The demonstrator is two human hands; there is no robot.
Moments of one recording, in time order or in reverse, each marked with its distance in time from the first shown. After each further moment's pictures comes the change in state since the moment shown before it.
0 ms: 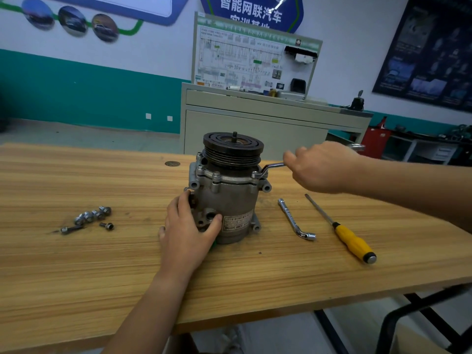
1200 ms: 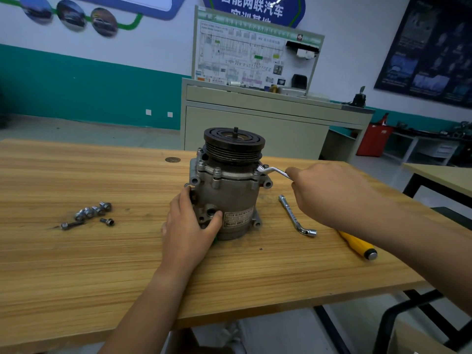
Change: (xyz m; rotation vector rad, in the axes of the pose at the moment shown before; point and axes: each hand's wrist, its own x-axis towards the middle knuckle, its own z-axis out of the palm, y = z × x) left_hand 0.000 -0.001 0.002 -0.044 -0.009 0.024; right_hand -0.036 -0.048 -0.021 0.189 -0.033 0.265
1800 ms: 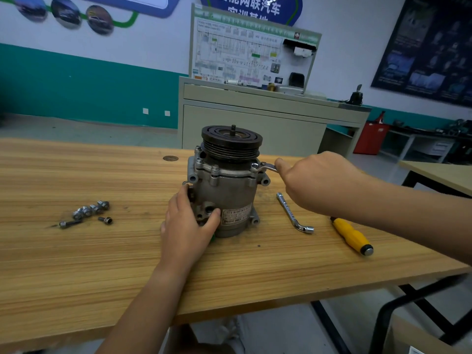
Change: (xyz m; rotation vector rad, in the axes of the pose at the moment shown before) left_hand -0.001 0.002 -0.002 -0.022 -0.007 -0.007; right_hand 0.011 0.004 -0.004 -0.263 0.012 -0.179
